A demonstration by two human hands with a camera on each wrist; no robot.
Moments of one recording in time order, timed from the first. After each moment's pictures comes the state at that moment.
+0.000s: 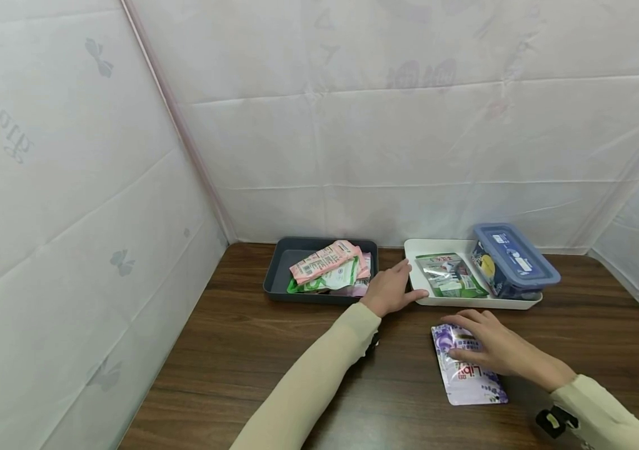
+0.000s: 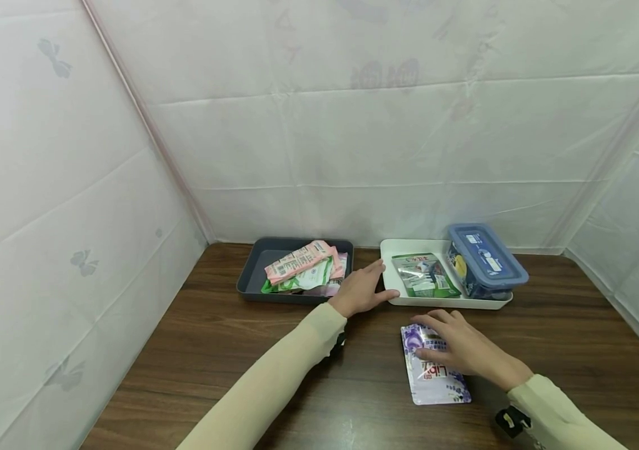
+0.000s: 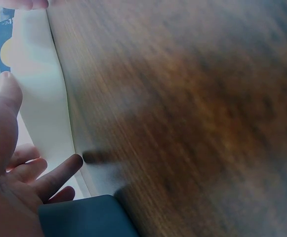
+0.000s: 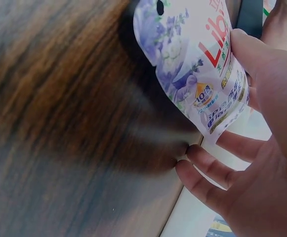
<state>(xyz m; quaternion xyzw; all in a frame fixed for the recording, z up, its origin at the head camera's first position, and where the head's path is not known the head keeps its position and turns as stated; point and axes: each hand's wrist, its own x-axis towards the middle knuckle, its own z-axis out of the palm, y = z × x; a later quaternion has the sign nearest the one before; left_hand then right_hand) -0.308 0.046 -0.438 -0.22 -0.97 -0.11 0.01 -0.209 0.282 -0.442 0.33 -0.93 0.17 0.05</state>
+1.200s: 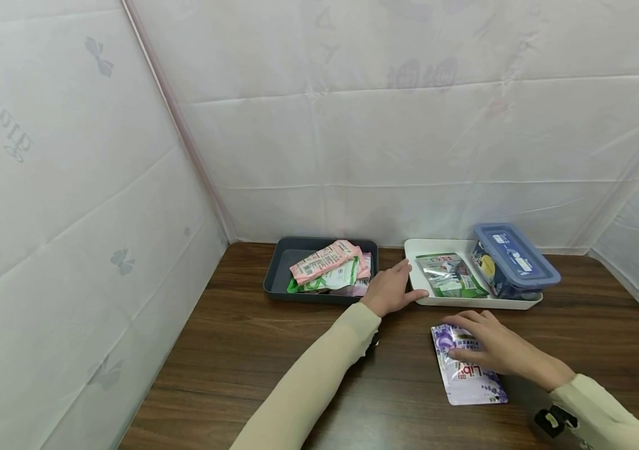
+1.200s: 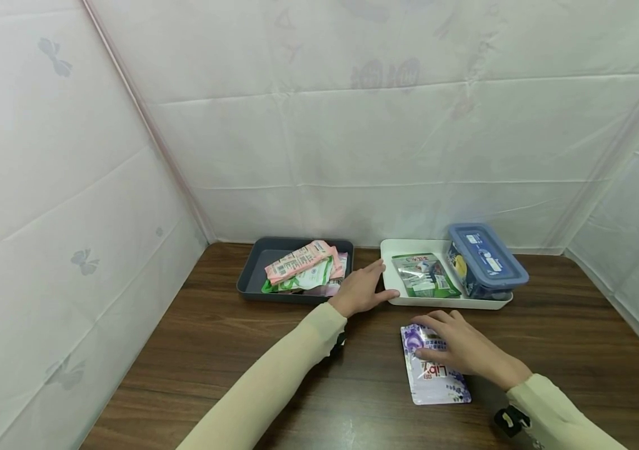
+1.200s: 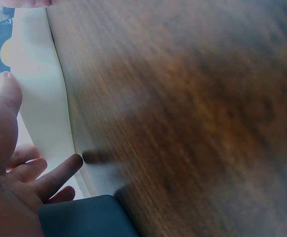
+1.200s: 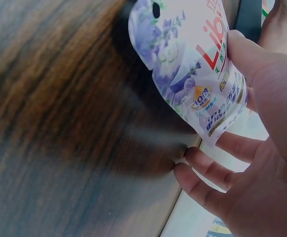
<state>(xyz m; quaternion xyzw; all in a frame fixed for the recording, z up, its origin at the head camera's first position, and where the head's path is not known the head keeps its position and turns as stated) -0.307 0.046 -0.436 -0.22 -0.97 -0.11 0.01 -0.208 0.281 -0.440 0.32 -0.94 0.16 0.03</state>
